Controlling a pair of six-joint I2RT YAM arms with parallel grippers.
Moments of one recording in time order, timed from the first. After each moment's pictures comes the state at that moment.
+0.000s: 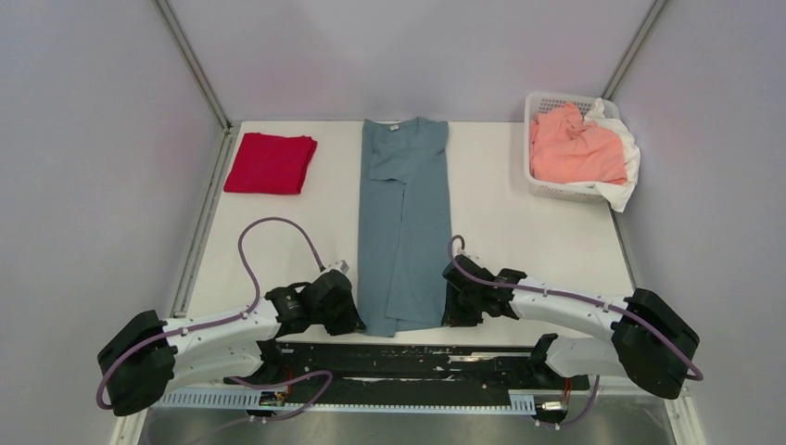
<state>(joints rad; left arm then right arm) -0.96 0.98 0.34 -0.34 0.02 -1.11 0.93 1.22 0.55 -0.50 -0.02 0.96</state>
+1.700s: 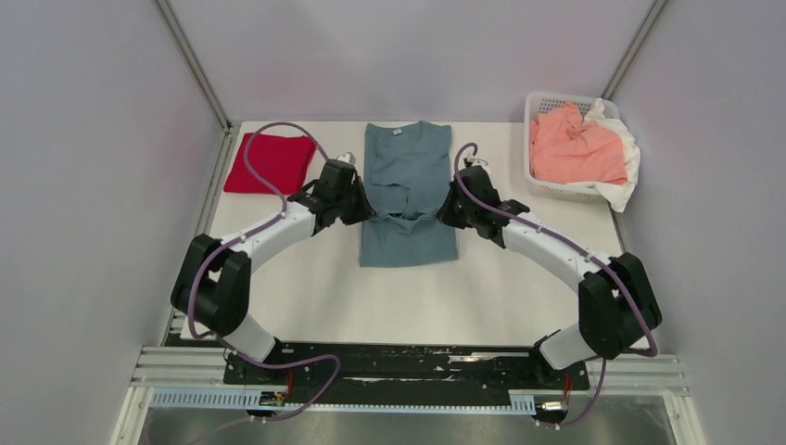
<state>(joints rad) -0.50 1.54 1.02 -0.23 0.06 -0.71 0.56 1.45 0.99 -0.26 0.09 0.70</state>
